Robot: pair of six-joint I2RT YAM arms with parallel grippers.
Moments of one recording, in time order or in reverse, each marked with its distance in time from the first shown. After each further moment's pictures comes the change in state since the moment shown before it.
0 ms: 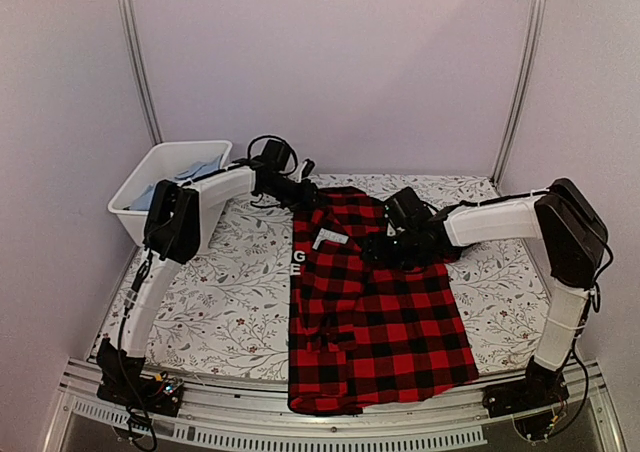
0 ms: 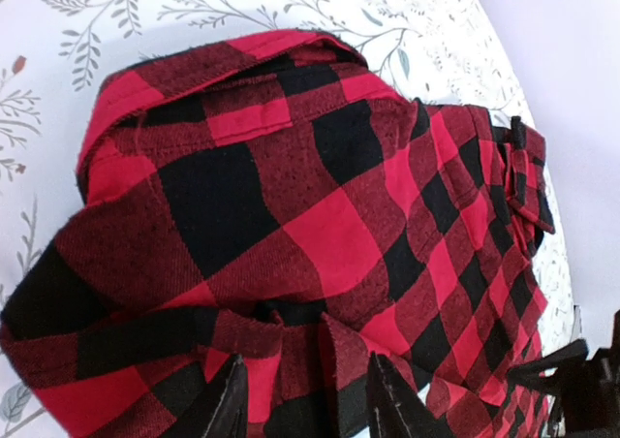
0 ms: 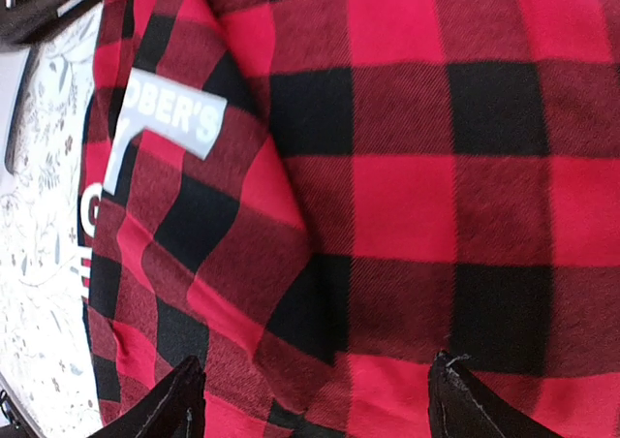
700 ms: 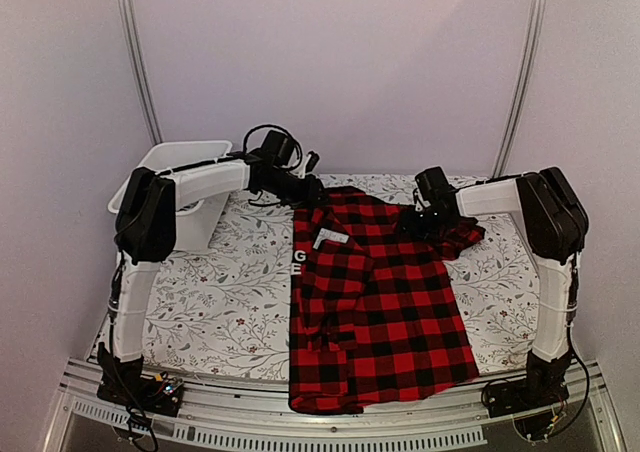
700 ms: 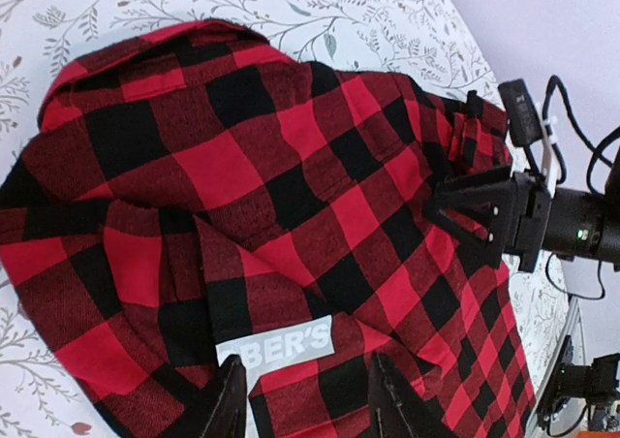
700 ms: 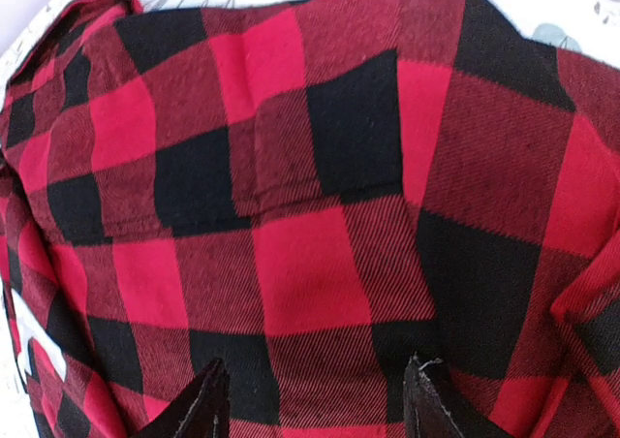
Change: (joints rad) left arm -0.091 -0.322 -0.354 0.088 -0.117 -0.037; right arm -0.312 0.196 0.197 -0.022 -0.071 -0.160
